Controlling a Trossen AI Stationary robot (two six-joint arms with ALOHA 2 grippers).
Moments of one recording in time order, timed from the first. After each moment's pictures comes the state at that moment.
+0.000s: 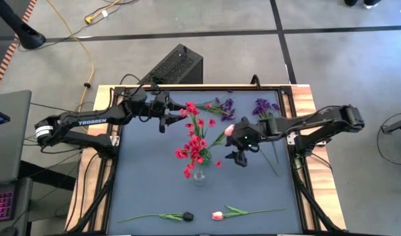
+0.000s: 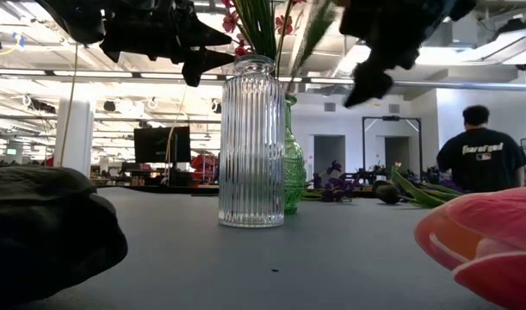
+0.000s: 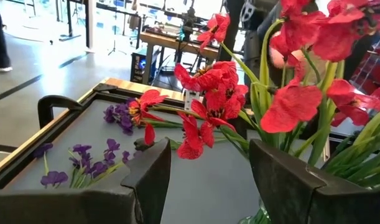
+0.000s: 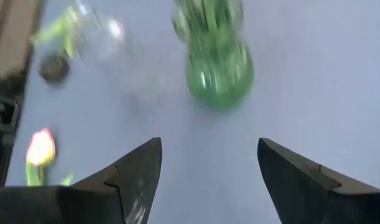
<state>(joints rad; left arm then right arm) 0.47 1.16 0.65 0.42 0.48 -0.17 0.06 1.32 0.92 -0.42 -0.11 0.23</state>
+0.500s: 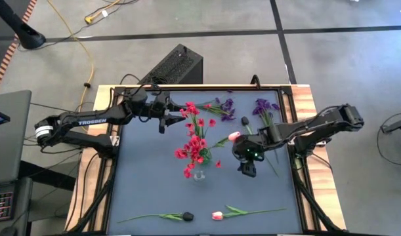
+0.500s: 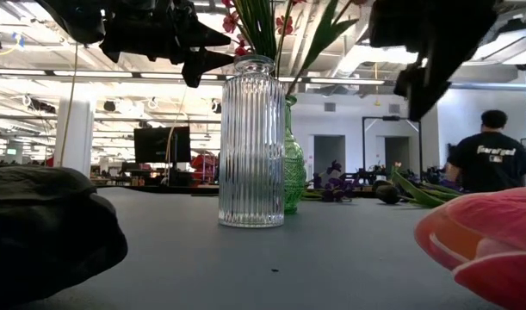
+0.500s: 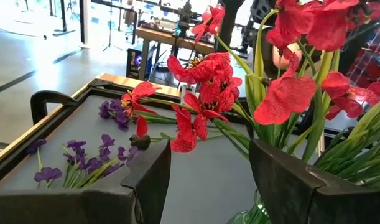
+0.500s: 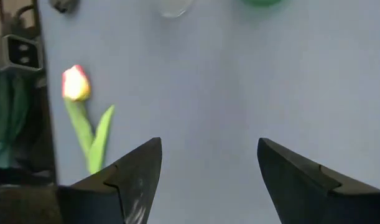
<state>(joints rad) 0.47 1.16 0.65 0.41 0.49 -0.17 0.18 1.33 0.95 -0.68 -0.18 0.45</state>
